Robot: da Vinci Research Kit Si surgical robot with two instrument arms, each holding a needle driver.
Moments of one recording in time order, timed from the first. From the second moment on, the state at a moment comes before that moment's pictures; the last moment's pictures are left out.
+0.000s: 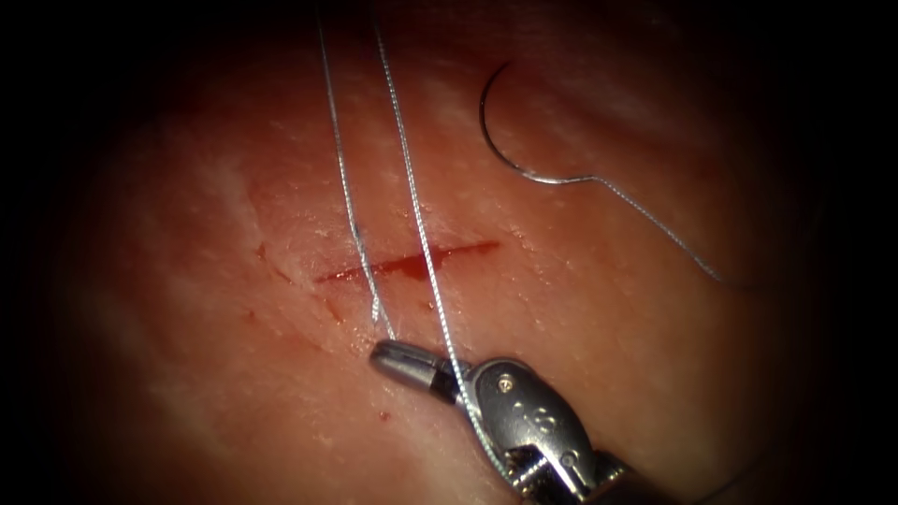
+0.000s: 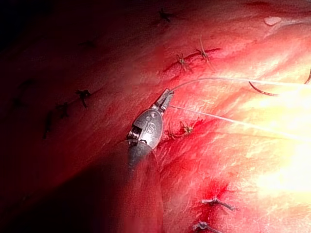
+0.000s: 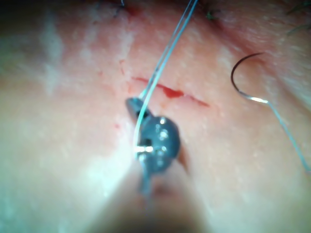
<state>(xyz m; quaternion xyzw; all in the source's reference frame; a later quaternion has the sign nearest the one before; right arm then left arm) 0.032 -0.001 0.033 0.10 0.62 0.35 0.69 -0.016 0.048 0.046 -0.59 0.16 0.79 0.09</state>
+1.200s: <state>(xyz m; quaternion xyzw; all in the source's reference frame) 0.032 -0.007 0.033 0.18 0.61 0.27 0.73 -0.016 0.050 0.048 -0.57 0.18 0.80 0.11</state>
